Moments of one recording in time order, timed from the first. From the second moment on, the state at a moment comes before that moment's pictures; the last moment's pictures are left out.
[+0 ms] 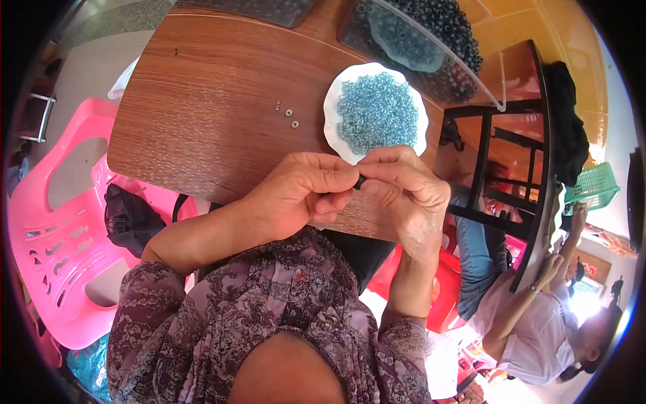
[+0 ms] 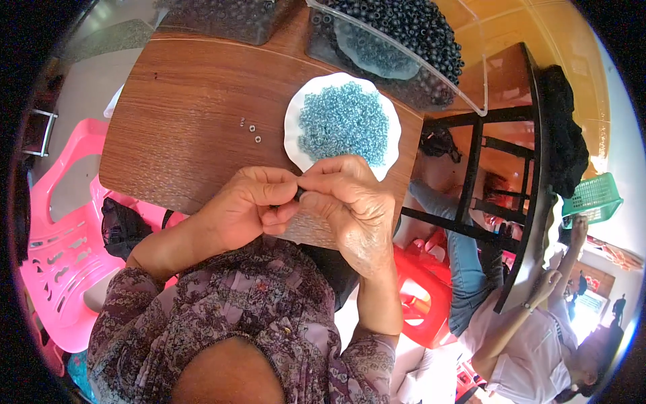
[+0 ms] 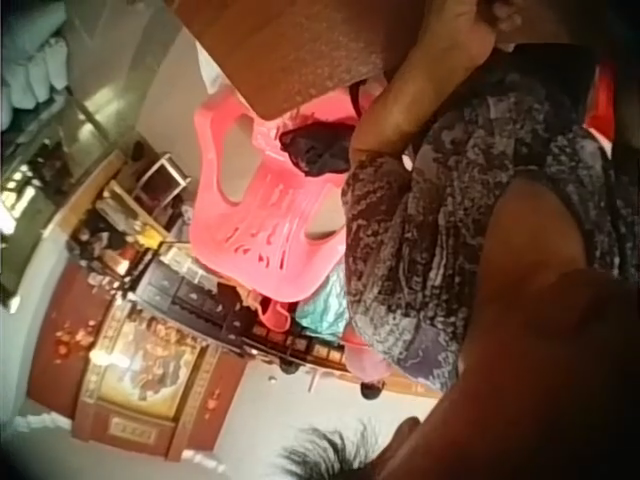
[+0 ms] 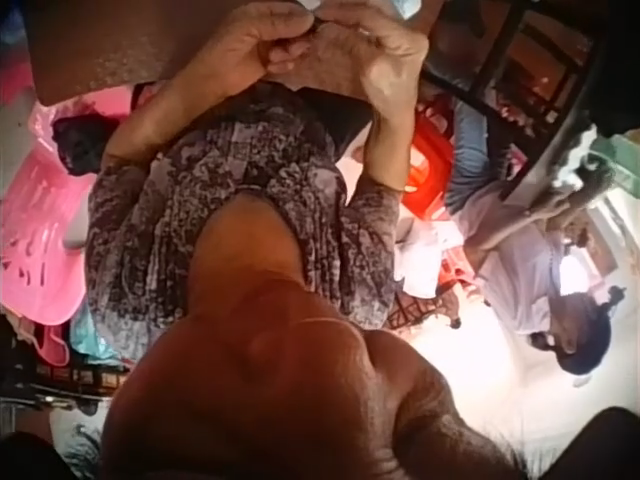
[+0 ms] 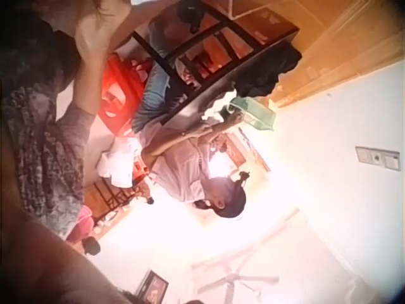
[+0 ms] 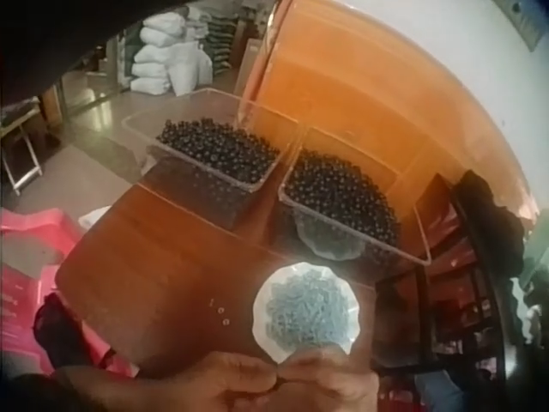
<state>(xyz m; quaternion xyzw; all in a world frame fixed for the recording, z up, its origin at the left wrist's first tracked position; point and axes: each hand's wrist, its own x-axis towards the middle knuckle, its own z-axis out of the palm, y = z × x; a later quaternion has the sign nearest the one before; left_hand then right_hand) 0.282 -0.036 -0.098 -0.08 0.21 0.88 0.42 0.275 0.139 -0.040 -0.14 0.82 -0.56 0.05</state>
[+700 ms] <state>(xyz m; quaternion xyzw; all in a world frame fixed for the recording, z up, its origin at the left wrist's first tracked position) 0.281 -0.005 -0.096 -0.13 0.10 0.94 0.30 0.306 0.108 -0.086 -0.18 0.93 -0.22 -0.25</state>
